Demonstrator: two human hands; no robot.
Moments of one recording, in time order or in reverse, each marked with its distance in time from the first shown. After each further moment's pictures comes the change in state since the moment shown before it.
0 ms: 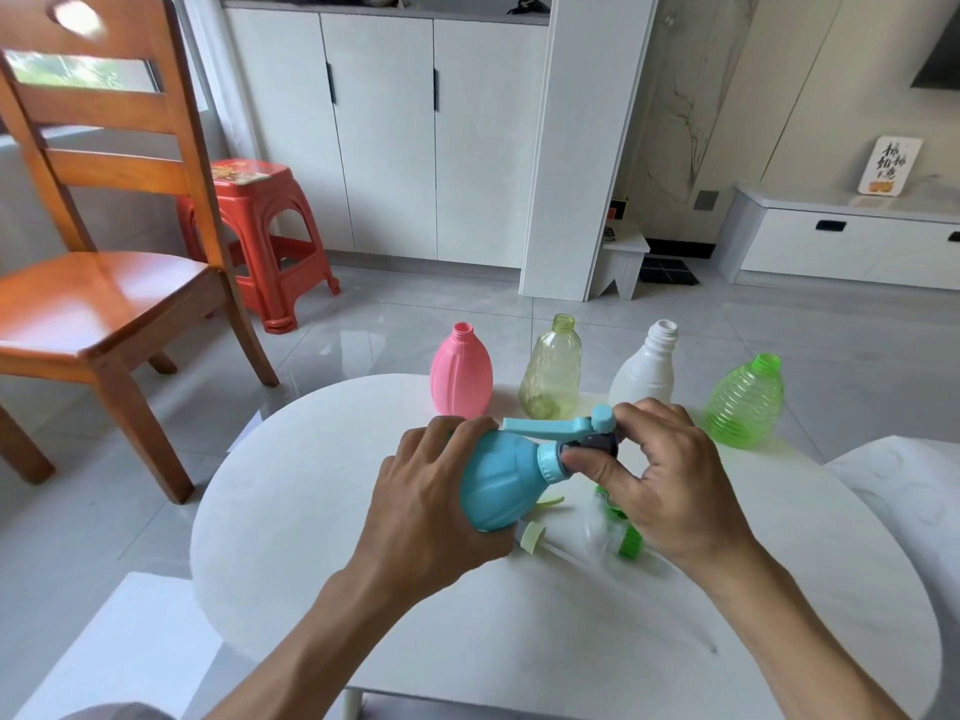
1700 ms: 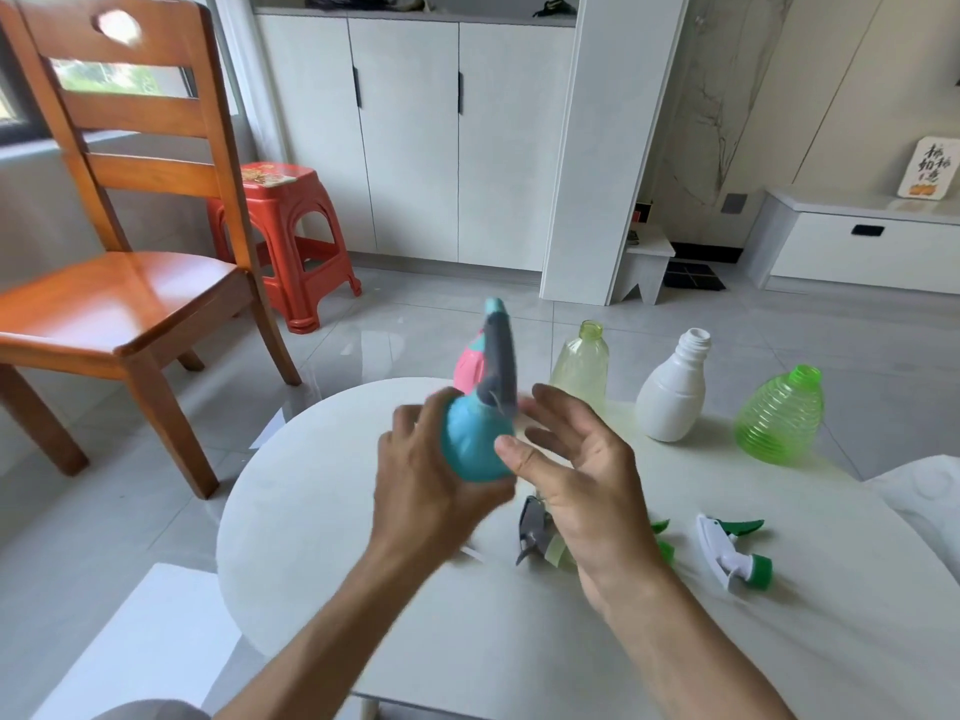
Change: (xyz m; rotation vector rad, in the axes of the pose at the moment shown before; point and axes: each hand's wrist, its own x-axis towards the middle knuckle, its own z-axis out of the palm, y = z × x) left_hand 0.019 -0.016 -0.003 -0.186 0.061 -0.442; right_hand 0.009 -0.052 0.068 0.931 0.007 0.675
